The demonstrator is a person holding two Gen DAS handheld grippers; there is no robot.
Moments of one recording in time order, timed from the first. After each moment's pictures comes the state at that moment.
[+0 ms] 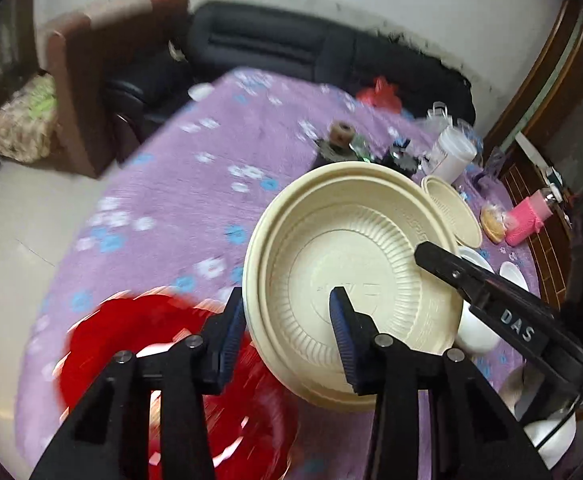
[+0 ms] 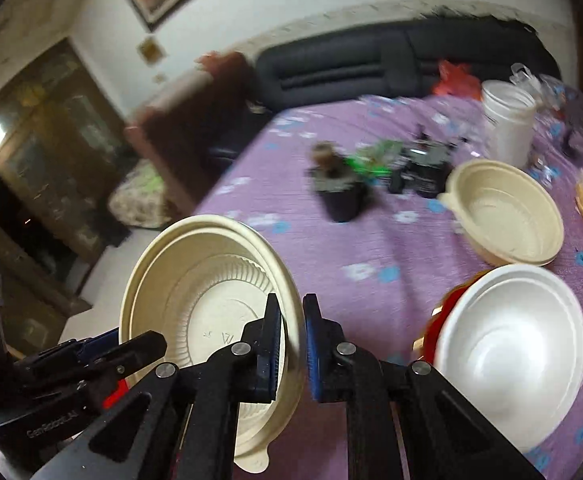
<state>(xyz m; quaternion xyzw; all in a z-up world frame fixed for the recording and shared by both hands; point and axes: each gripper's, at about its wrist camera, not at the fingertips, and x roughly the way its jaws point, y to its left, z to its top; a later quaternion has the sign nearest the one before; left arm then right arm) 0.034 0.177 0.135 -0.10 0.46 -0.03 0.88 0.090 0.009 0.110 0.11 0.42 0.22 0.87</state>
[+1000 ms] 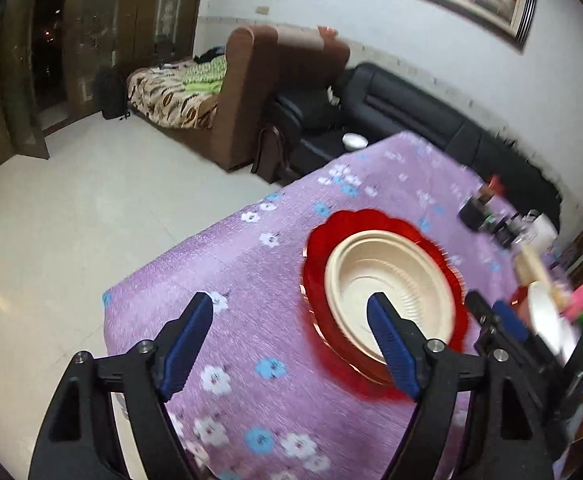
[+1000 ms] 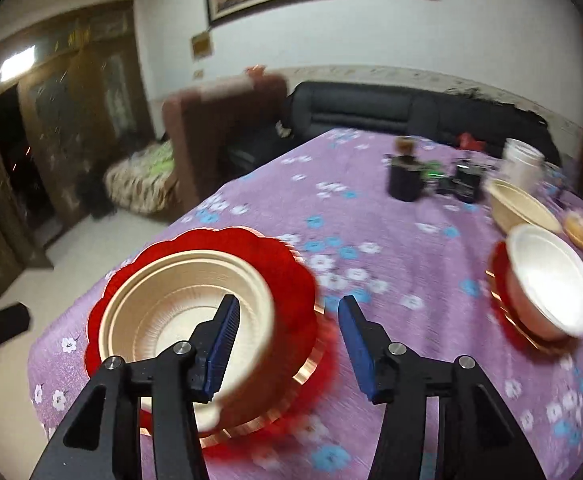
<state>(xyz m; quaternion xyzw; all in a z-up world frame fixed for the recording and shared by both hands) -0.170 0.293 0.107 -0.21 0.35 0.19 0.89 -0.053 0.099 0.058 0.00 0.31 0.19 0.93</state>
